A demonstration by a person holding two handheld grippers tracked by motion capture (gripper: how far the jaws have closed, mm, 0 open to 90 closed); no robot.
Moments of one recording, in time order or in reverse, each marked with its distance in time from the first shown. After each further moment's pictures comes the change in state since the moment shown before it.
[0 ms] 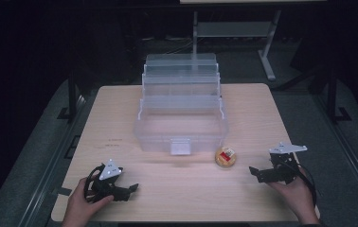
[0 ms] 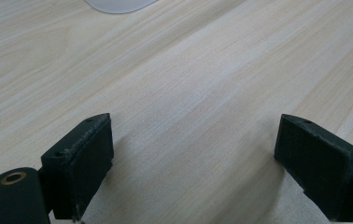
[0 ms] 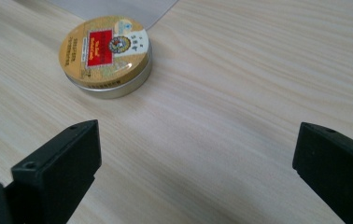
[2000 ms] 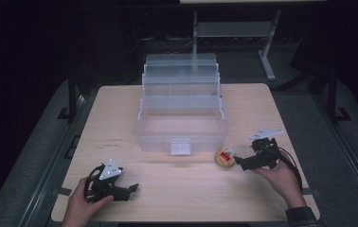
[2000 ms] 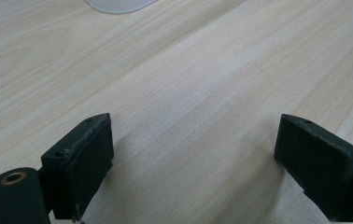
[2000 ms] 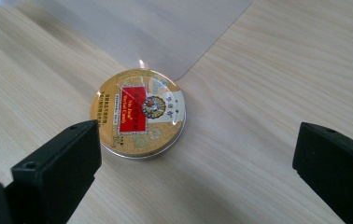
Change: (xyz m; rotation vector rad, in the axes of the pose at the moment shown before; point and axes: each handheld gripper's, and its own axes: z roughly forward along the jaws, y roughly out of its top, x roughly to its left) left arm 0.000 0.000 0.000 0.000 -0.001 -0.004; right arm 0.022 0.055 0.024 0.046 0.039 -0.094
